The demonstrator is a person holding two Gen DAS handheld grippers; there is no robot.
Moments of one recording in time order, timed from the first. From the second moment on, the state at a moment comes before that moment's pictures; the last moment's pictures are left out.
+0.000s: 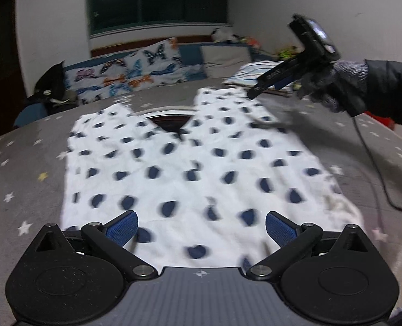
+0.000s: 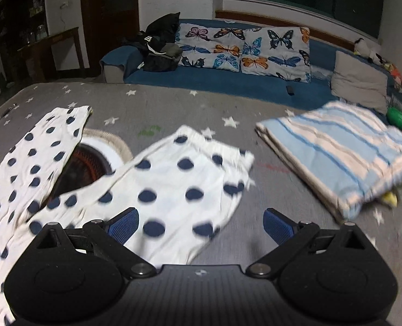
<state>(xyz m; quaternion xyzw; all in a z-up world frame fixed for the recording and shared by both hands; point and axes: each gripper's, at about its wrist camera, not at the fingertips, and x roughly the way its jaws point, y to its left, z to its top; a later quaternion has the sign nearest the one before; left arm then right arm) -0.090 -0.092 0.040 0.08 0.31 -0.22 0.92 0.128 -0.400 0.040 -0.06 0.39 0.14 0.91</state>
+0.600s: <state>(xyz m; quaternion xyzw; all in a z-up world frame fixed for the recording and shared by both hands) -0.125 -0.124 0.025 0.08 0.34 -0.30 0.89 0.030 -0.402 0.029 -0.03 0.37 0.17 0.91</state>
